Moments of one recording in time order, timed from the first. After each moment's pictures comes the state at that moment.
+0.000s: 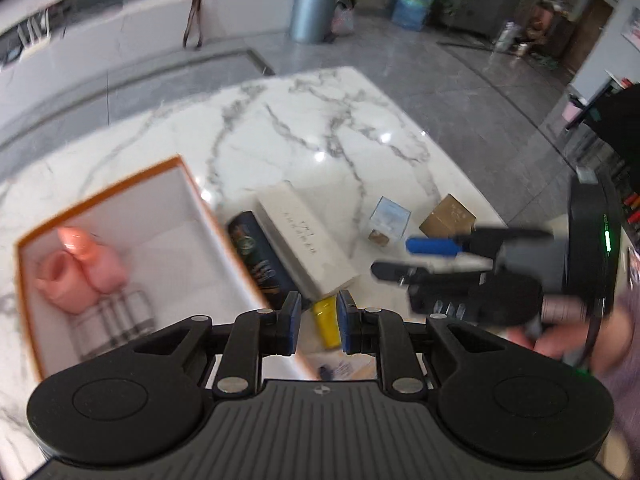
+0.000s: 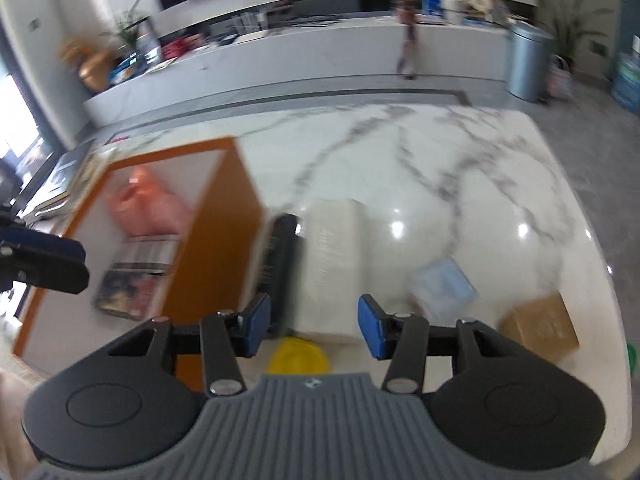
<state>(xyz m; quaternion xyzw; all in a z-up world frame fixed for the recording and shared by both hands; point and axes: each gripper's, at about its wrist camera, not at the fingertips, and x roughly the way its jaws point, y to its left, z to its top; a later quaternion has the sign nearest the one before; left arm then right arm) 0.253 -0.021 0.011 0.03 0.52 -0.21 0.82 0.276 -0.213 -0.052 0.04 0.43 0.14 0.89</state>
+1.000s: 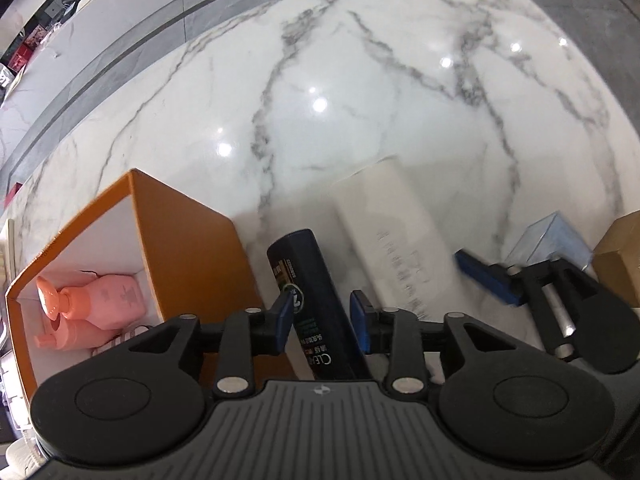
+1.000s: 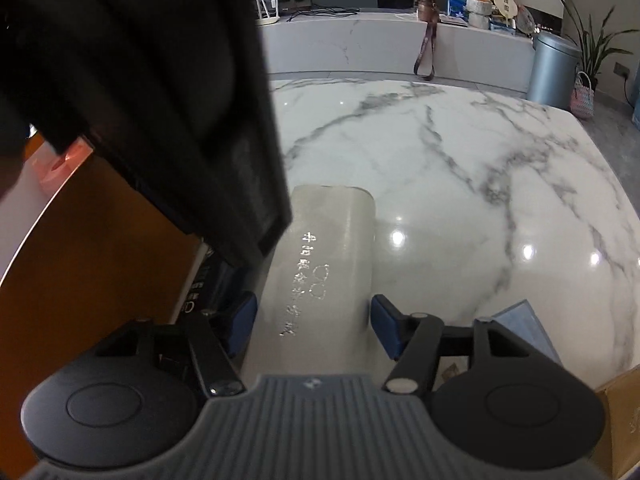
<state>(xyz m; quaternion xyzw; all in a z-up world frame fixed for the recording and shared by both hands) 0.376 -0.098 -0.099 0.15 0.63 -0.02 0.76 0.365 -0.173 -0.145 -0.01 0.42 0.17 0.89</state>
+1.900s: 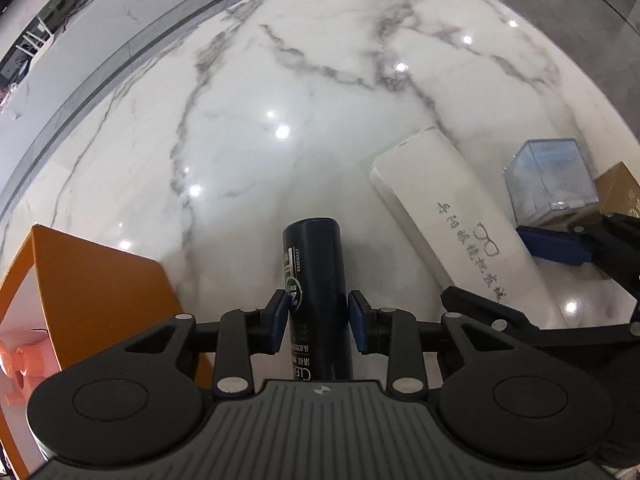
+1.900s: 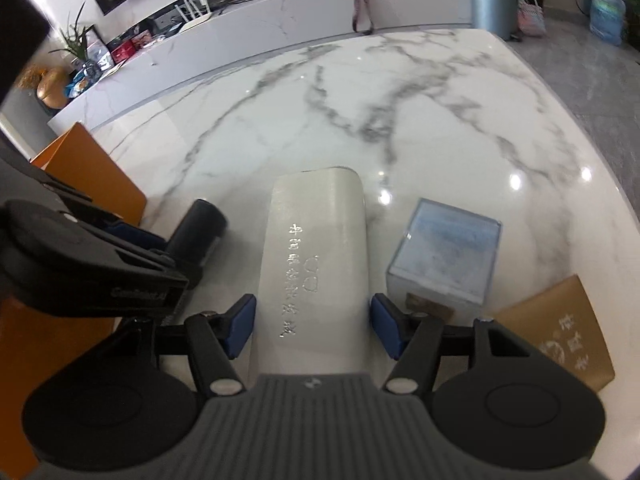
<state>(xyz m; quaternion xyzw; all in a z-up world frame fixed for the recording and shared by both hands) 0.361 -0.132 -0.123 0.19 0.60 -0.10 0.77 0.363 -0.264 -0.143 0.09 0.47 0.12 0.87</state>
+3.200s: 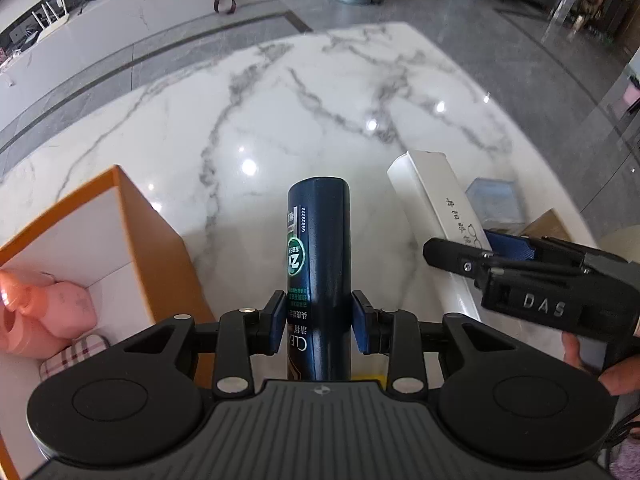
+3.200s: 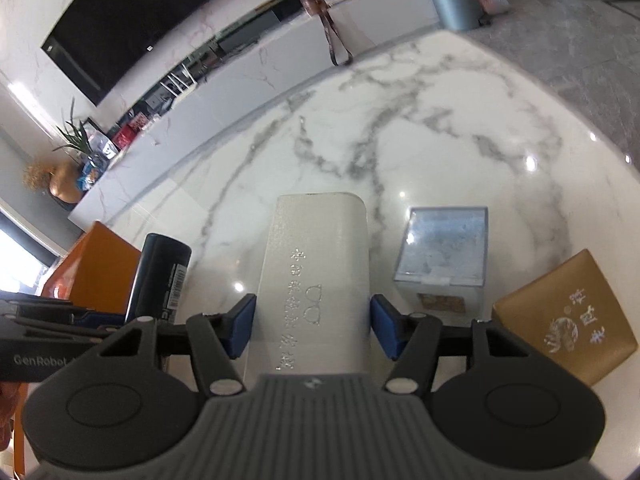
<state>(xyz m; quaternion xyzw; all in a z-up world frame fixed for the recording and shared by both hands) 0.330 -0.071 -0.071 0.07 0.55 -0.14 0.82 0.348 -0.282 -0.125 0.21 0.41 0.11 0.88</state>
